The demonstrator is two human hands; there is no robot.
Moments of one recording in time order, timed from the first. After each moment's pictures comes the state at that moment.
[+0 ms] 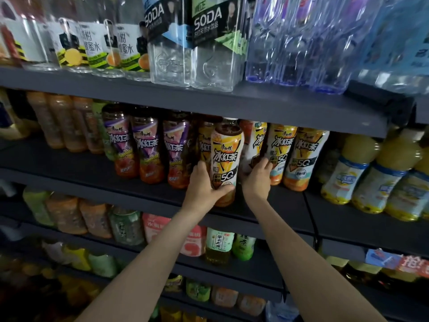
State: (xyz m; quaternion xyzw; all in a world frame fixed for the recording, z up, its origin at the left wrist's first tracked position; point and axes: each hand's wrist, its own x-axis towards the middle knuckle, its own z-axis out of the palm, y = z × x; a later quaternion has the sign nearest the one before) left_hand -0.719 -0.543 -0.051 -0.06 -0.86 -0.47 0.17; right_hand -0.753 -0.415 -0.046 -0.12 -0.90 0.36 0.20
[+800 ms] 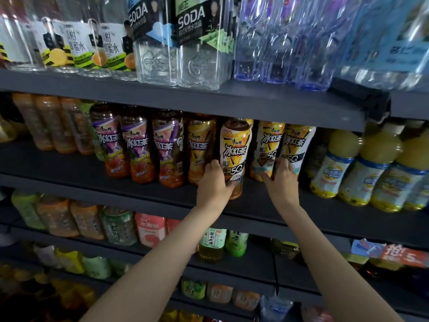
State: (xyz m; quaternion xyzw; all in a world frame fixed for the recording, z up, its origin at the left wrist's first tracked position) left_hand -0.710 -0.496 -0.035 -0.05 -0.91 -0.37 0.18; right_hand -0.727 -0.339 -0.043 -0.06 -0.92 0.31 0.25
